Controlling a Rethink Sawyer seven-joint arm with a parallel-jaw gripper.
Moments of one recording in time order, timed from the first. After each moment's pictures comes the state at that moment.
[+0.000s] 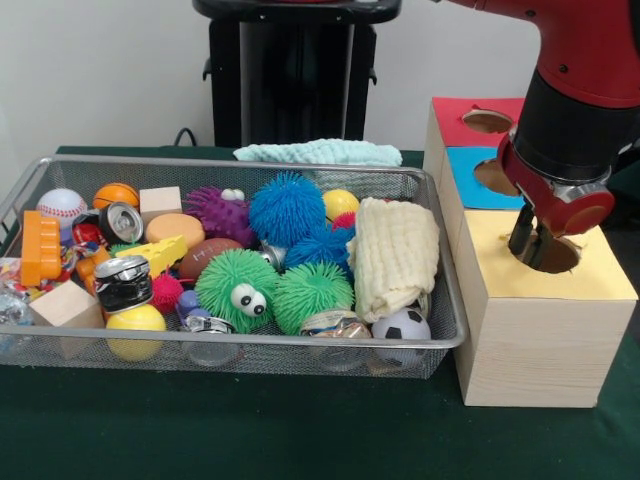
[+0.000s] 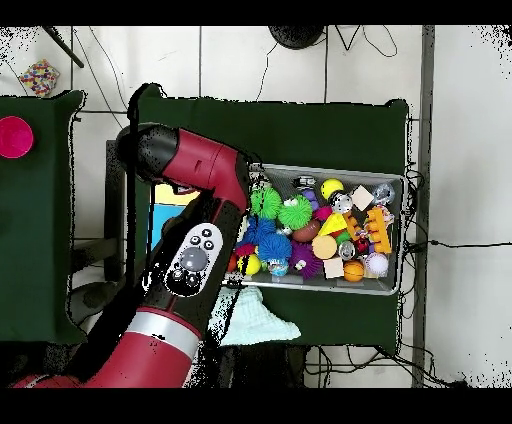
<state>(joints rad) 0.28 -0.18 -0.59 1.09 0.68 1.00 2.70</state>
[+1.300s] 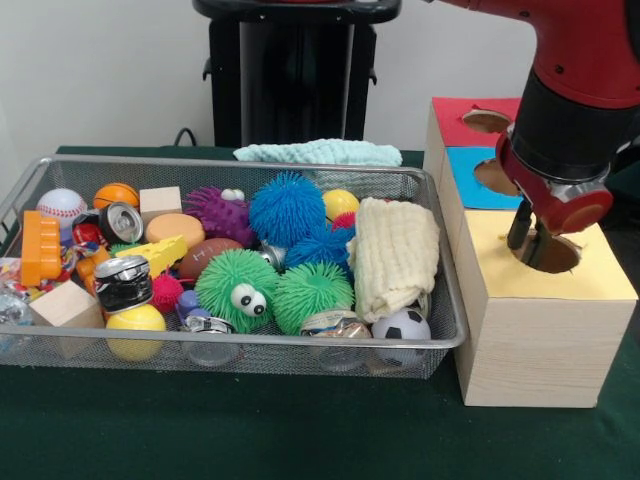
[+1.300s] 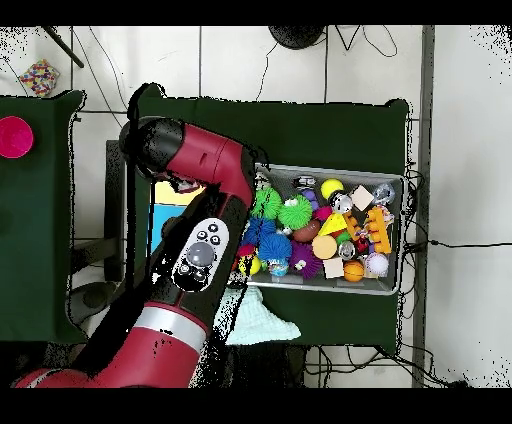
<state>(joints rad) 0.25 -0.17 -0.59 1.05 0.68 1.08 2.70</state>
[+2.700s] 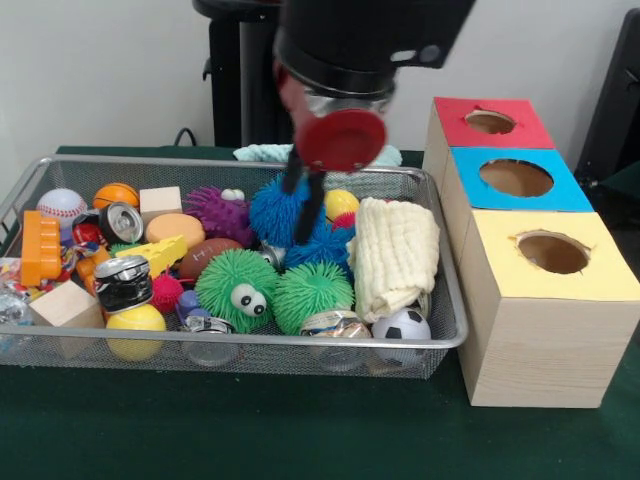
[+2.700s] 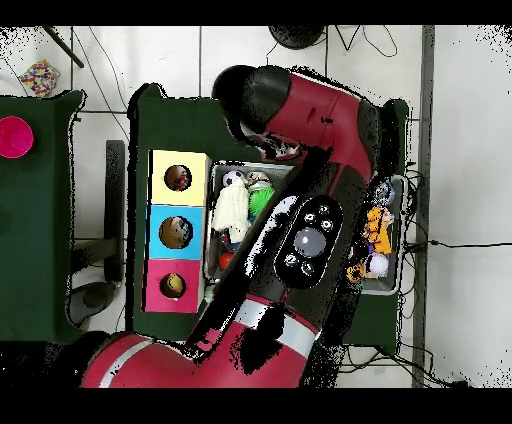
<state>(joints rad) 0.00 -0.23 -0.67 0.83 0.43 1.15 2.70</state>
